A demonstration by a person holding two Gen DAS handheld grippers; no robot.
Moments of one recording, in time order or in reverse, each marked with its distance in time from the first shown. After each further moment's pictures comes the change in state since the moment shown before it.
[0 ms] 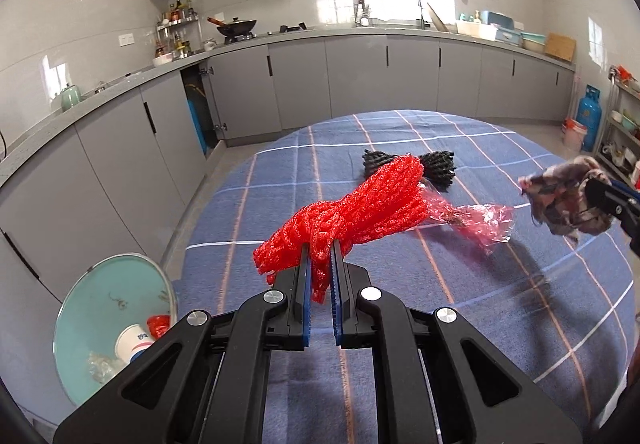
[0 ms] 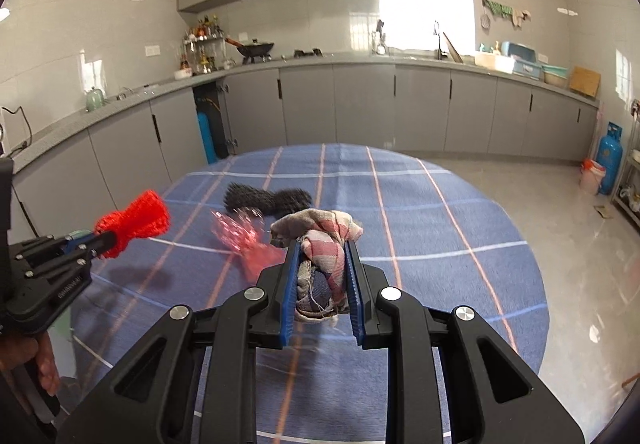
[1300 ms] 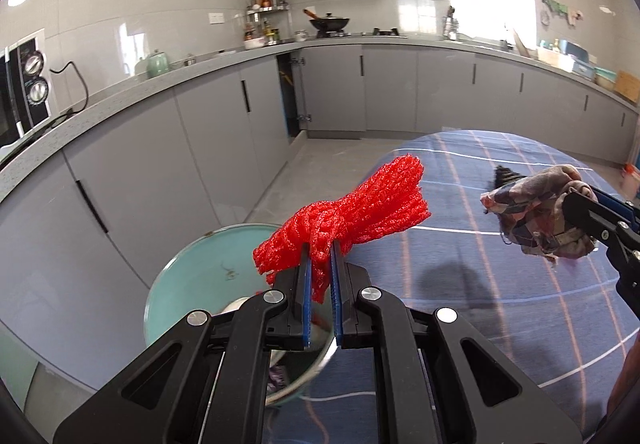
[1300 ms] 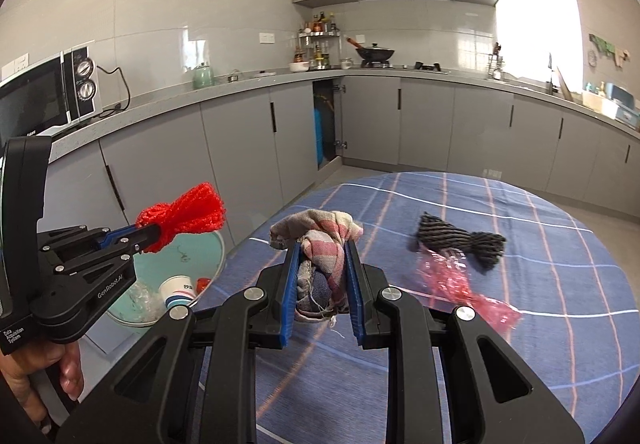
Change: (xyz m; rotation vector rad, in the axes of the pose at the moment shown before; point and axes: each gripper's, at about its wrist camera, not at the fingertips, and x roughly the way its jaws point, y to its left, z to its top) left arm -0.035 0.120 -0.024 -0.166 0.000 0.249; right arm 0.025 0.155 0.015 -0.192 -0.009 0.337
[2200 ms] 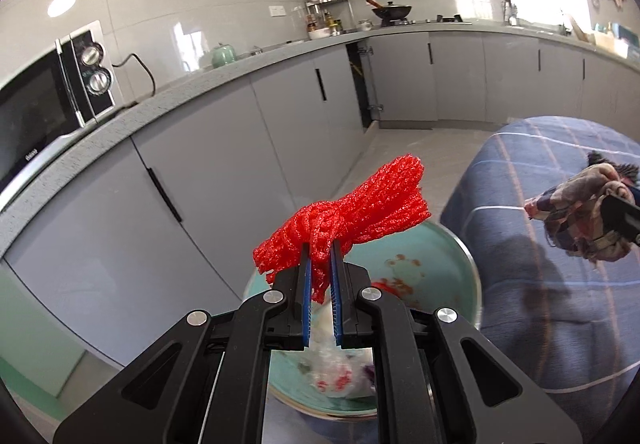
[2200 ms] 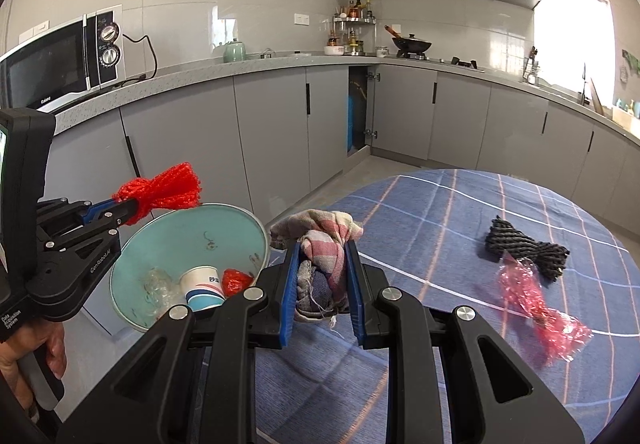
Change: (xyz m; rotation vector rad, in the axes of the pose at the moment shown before) left arm 0.016 0.062 -0.012 -0.001 0.028 0.256; right arm 0.048 0.056 -0.003 -0.084 0.051 0.072
